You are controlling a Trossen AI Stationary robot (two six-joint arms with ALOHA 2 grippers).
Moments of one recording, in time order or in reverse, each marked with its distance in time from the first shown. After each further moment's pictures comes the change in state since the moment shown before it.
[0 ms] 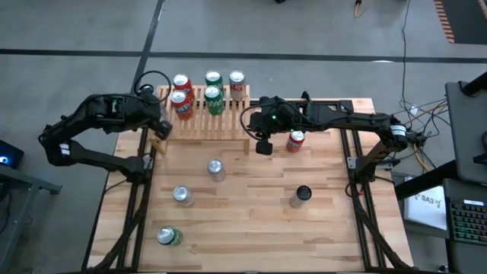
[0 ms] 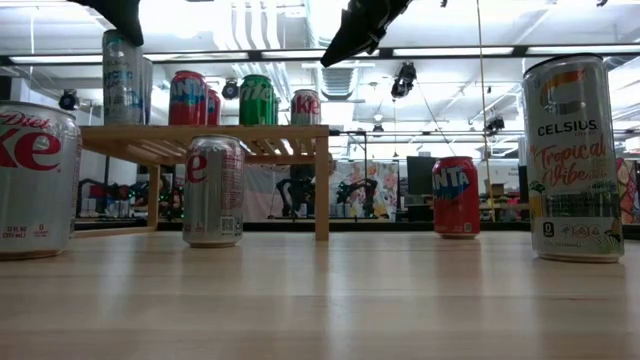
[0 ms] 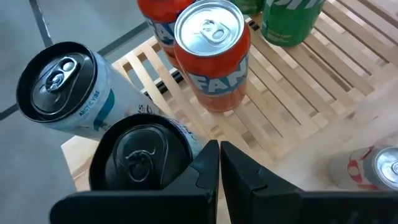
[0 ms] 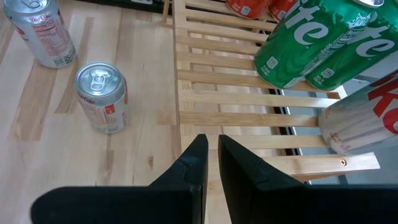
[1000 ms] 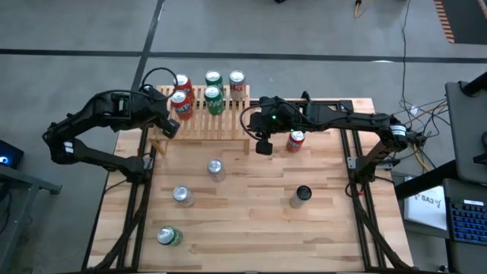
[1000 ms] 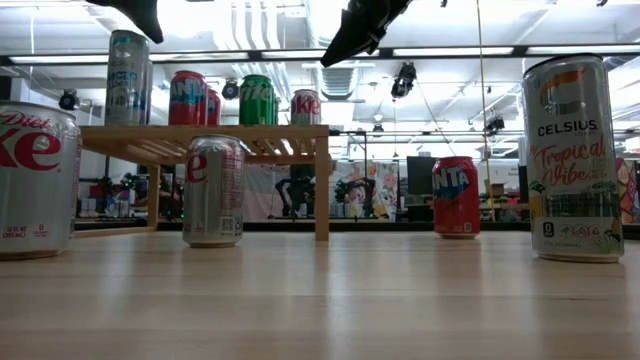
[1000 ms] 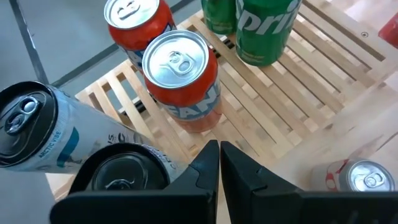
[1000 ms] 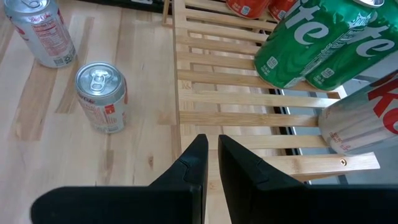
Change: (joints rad) left arm 0.000 0.057 0.034 0.082 0.020 0.041; right arm 0.000 0.000 0.000 0.000 0.000 0.000
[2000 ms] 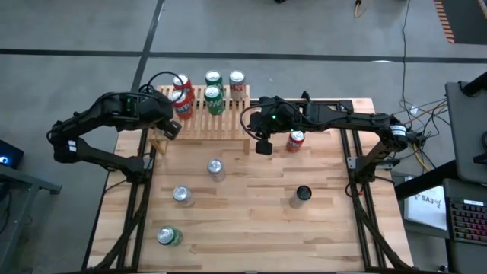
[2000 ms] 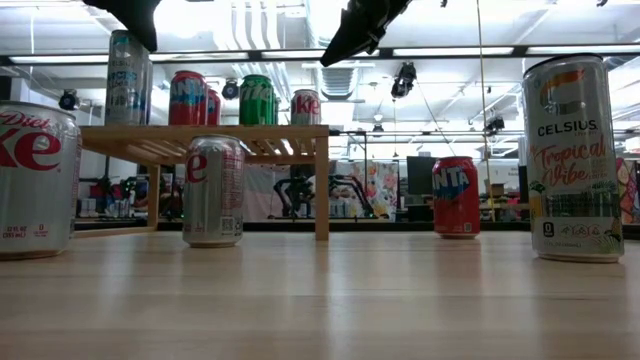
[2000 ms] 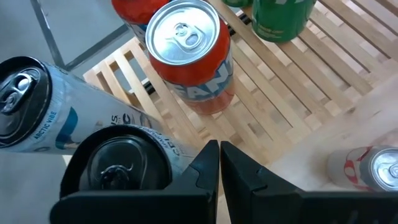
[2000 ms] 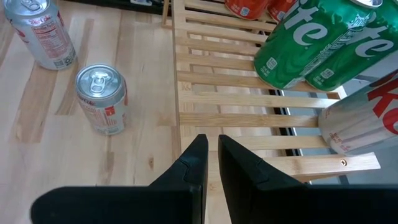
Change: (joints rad) left arm 0.000 0.046 0.000 -0.082 -0.004 -0.056; right arm 0.000 0.000 0.000 0.004 0.000 0.006
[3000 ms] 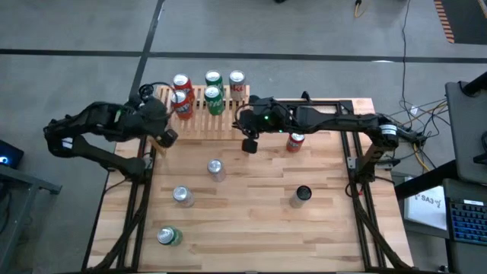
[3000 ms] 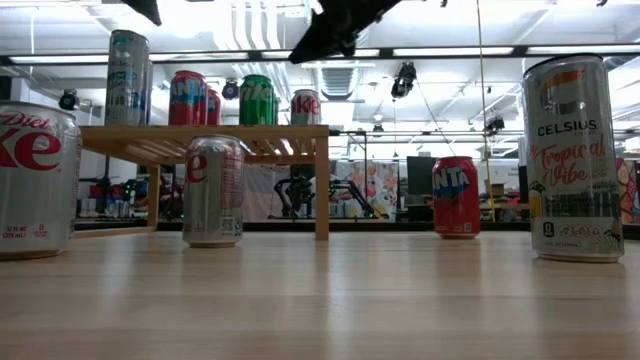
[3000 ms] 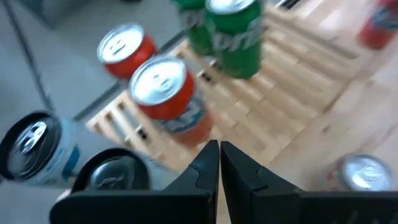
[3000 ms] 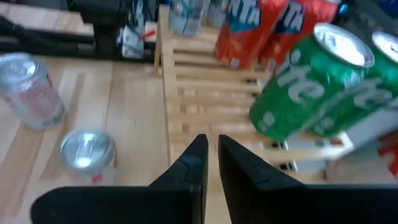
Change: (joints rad) left arm -0.227 -0.064 -0.008 0.066 -0.163 0.021; right arm 0.000 0.080 -0.005 0.252 0.000 0.037
